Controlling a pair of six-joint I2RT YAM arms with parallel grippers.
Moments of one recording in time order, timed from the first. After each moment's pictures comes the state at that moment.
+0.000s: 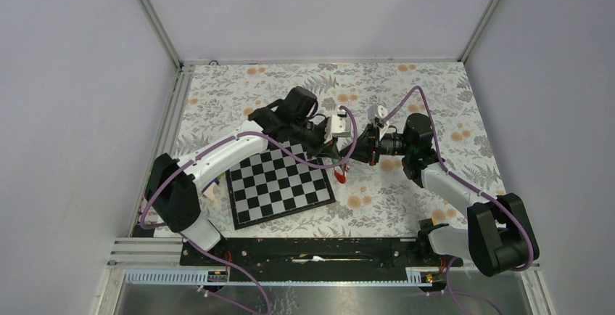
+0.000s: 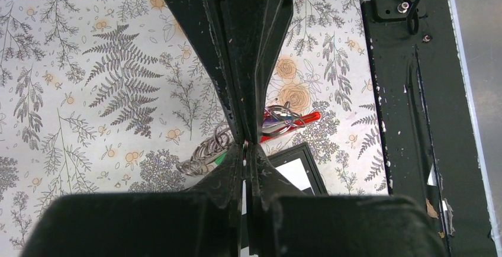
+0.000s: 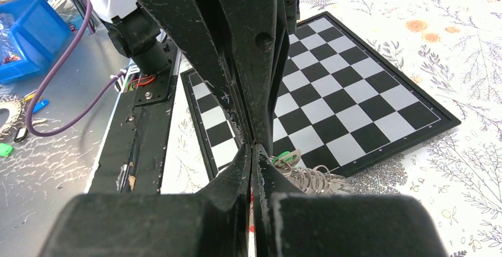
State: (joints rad) left arm -0.76 1.59 1.35 -0.54 0.75 0.56; right arm 0.31 1.25 0.56 0.60 -1.19 0.12
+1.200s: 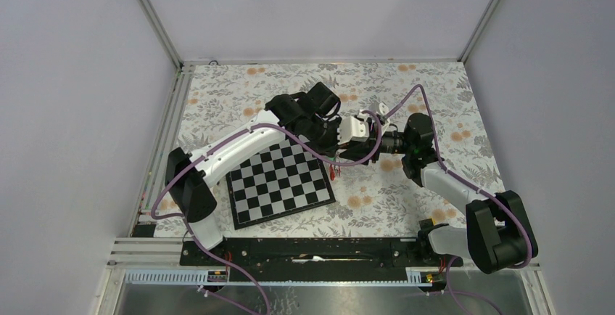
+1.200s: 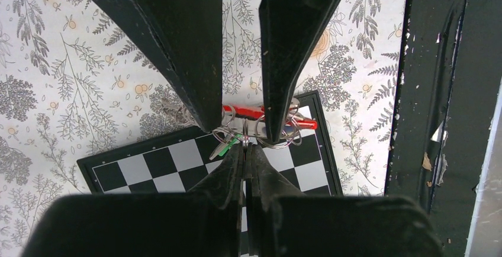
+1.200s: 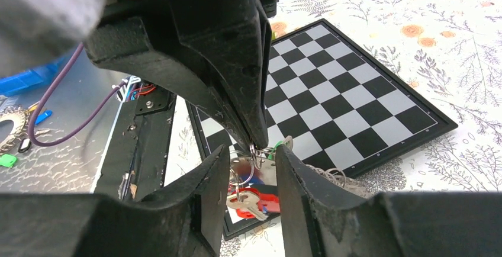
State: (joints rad) left arm -0.87 1.73 1.69 -0.97 0.41 0.59; right arm 0.30 1.26 0.56 0.67 -1.19 0.19
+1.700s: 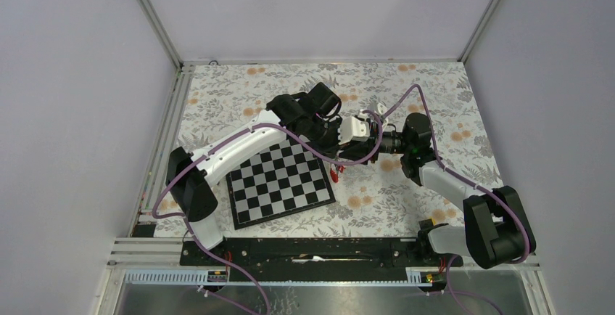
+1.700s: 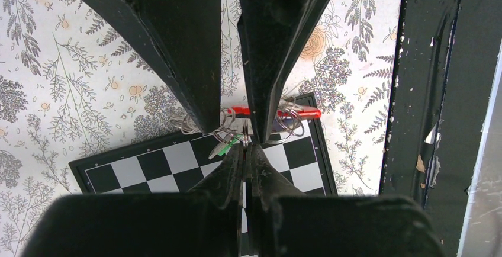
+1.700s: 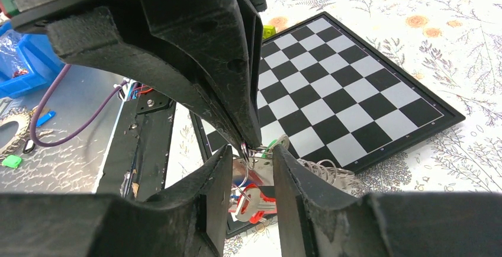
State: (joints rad) left arm -0.87 1.74 1.69 -0.97 0.42 0.58; right arm 0.31 1.30 0.56 0.68 -1.19 0.20
